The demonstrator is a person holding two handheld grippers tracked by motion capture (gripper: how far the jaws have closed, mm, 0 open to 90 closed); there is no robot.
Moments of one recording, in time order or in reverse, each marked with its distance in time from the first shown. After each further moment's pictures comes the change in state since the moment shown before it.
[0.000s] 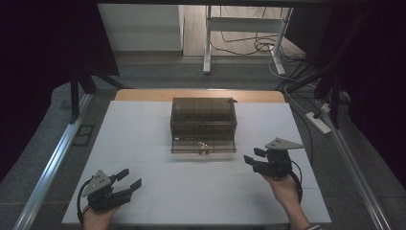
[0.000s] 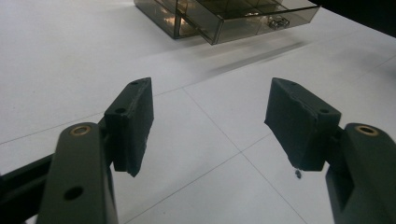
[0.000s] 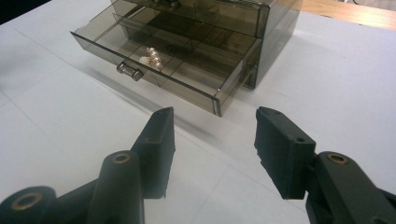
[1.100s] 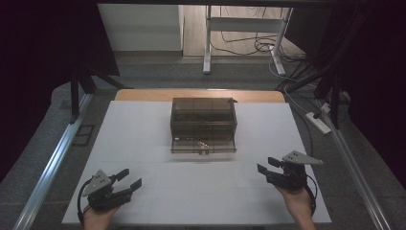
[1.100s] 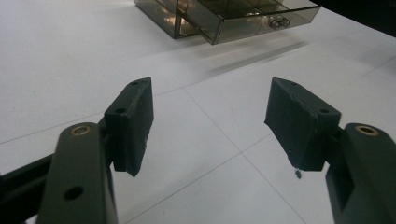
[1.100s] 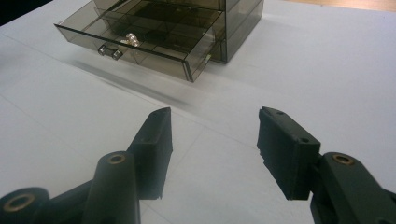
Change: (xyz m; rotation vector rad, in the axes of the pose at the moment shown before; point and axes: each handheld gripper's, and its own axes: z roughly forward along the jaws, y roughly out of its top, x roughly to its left) left arm 0.000 0.000 0.001 0.002 0.002 -0.001; right arm -0.015 -0.041 -0.028 -0.053 -0.041 0.061
